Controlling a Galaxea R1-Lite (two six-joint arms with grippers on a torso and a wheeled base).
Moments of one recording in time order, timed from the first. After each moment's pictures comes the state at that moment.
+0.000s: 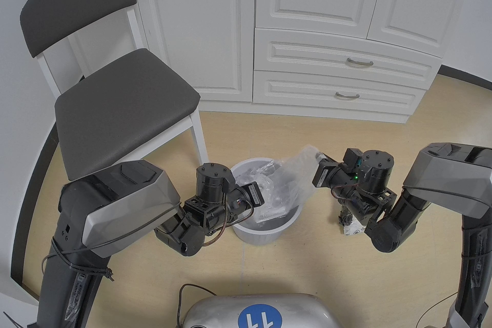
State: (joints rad) left arm -0.57 2.52 -1.21 -1.04 -0.12 -0.66; right arm 0.44 2.29 -0.81 -1.47 -0.16 0.26
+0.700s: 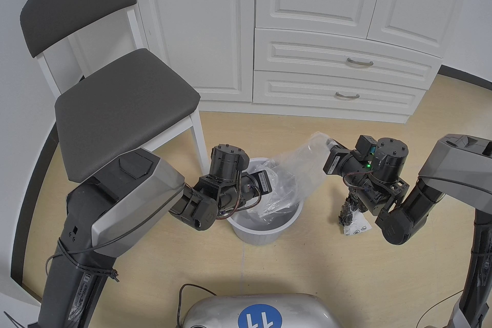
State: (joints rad) left arm -0.57 2.56 -1.52 -0.64 -0.12 -0.62; right arm 0.40 2.21 -0.80 -1.45 -0.16 0.26
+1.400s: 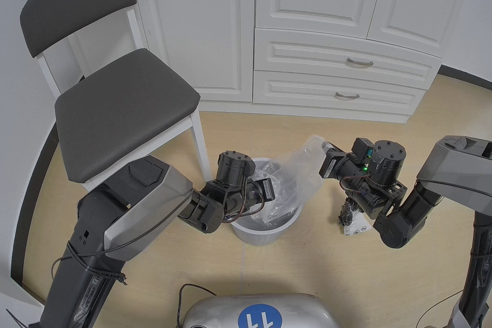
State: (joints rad) left arm -0.58 2.62 -1.59 -0.59 -0.12 -0.57; right arm 0.43 2.21 -0.79 -1.46 -0.16 0.25
